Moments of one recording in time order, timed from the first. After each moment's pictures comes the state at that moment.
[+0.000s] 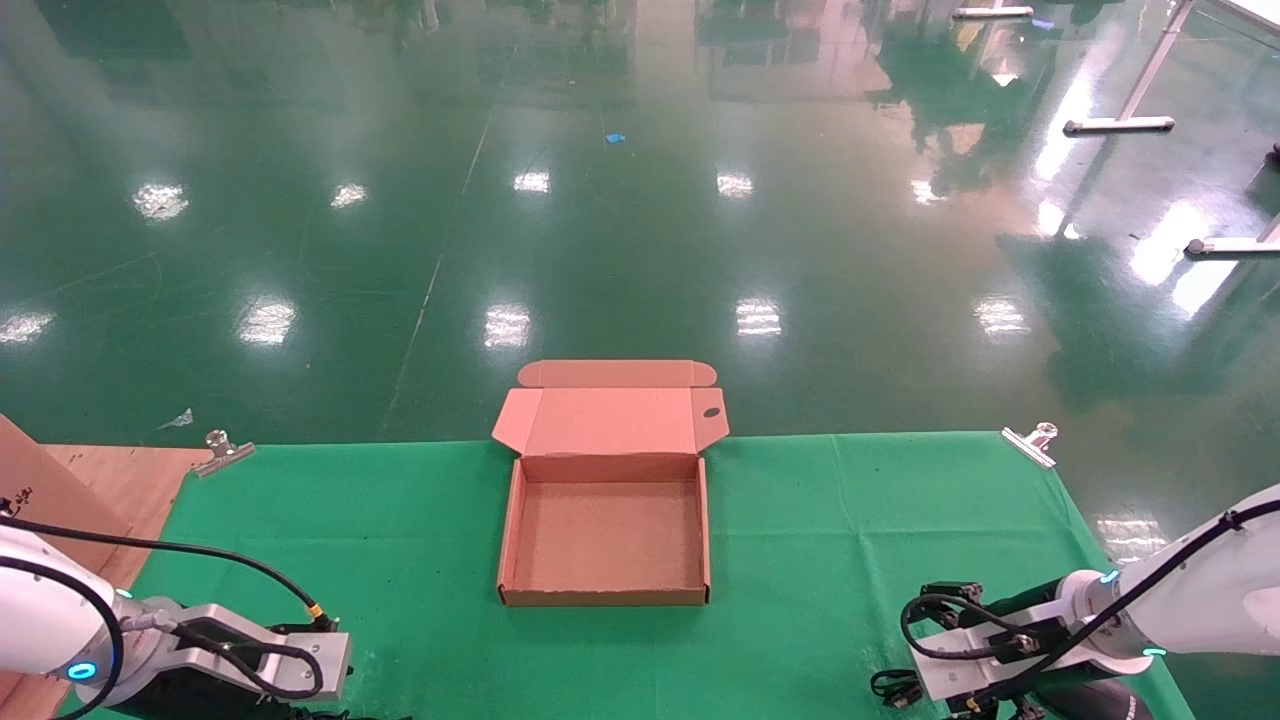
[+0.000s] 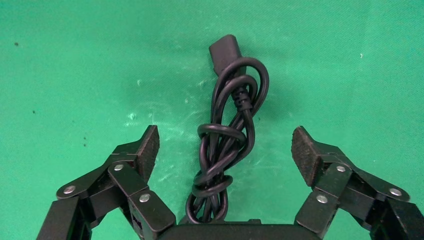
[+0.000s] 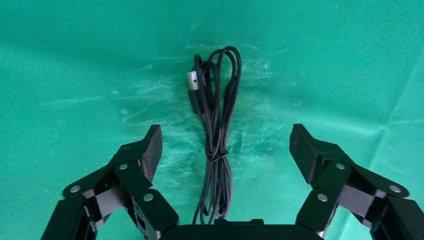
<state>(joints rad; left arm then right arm) -1.59 1.06 0.85 -0.18 1.83 1.30 0.38 1.61 -1.18 -0.73 0.05 -1.90 -1.08 -0.82</state>
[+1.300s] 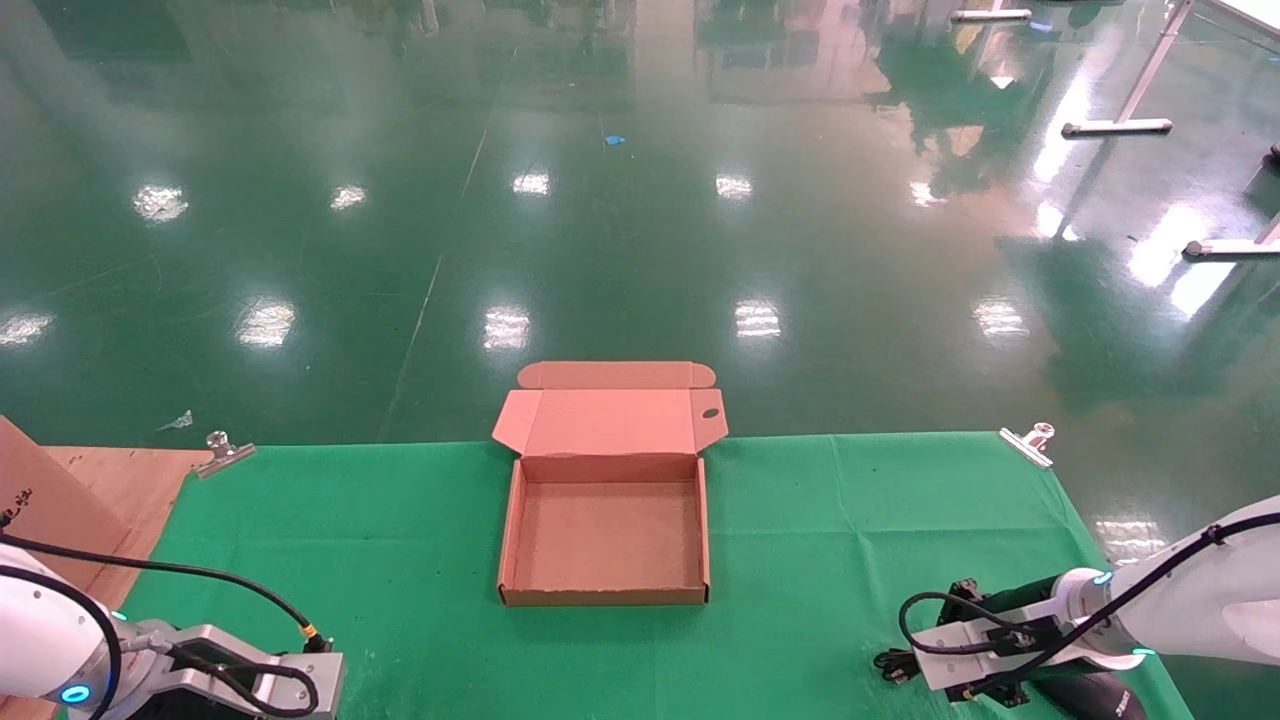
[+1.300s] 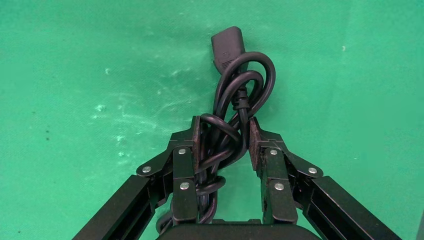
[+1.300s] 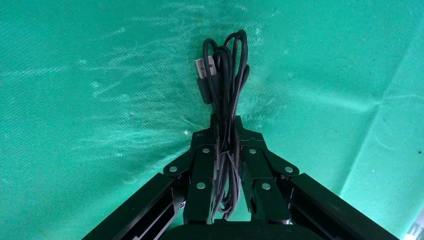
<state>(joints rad) -1.61 1.09 0.84 -0.04 1.83 1.29 0.45 1.58 -1.19 -0.73 0.00 -1.90 -0.97 -0.84</state>
